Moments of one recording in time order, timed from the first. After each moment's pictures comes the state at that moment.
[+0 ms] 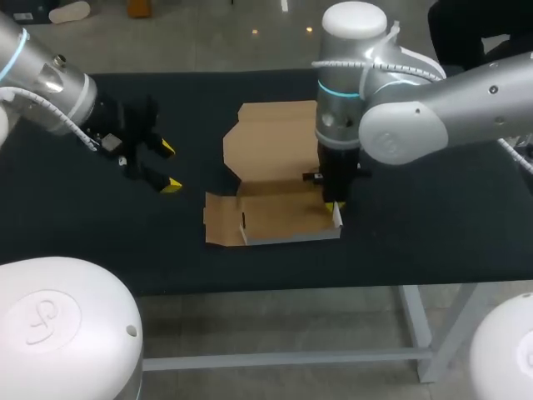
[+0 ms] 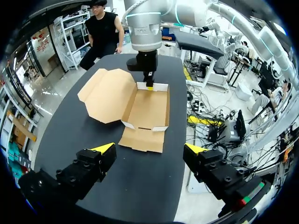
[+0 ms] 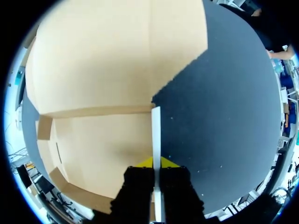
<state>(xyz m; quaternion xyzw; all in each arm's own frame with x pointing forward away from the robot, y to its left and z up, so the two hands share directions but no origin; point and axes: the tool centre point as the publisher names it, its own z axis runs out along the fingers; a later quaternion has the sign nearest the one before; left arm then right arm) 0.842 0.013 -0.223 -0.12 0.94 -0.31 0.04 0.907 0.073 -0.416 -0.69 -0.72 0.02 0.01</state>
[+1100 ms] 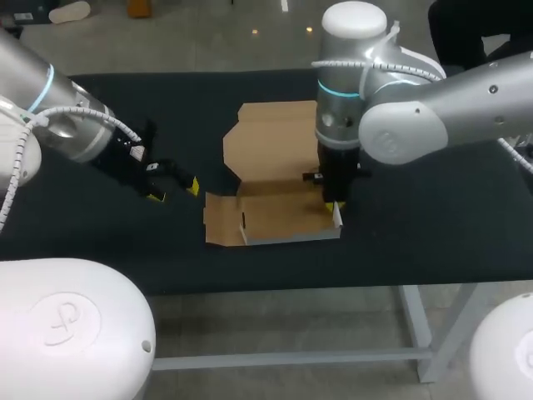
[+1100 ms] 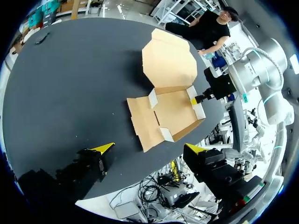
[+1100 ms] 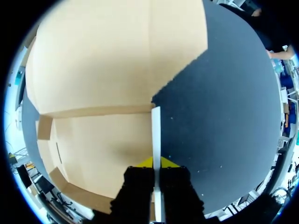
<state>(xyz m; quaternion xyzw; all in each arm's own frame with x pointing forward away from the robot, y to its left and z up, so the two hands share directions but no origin) 0.841 0.006 -0.285 -0.60 0.74 -0.27 -0.11 0.907 0.073 -0.416 -0.69 -0.72 0.02 0.01</state>
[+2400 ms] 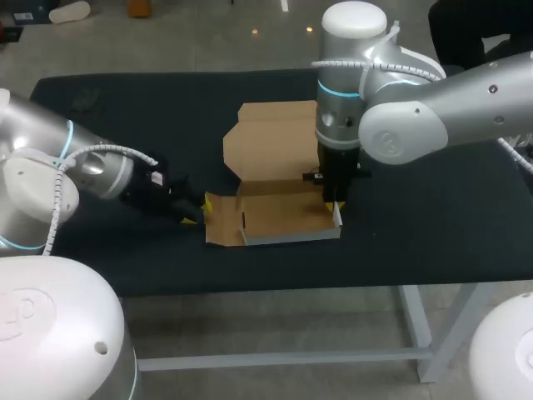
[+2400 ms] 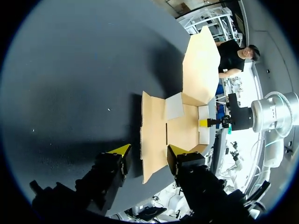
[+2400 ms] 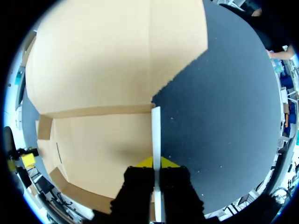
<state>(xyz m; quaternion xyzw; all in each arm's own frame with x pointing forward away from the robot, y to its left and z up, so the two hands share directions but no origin) 0.872 -0.028 -0.375 -0.69 0.63 -0.31 -0.20 0.907 0.073 -0.416 -0.69 -0.72 0.02 0.01</state>
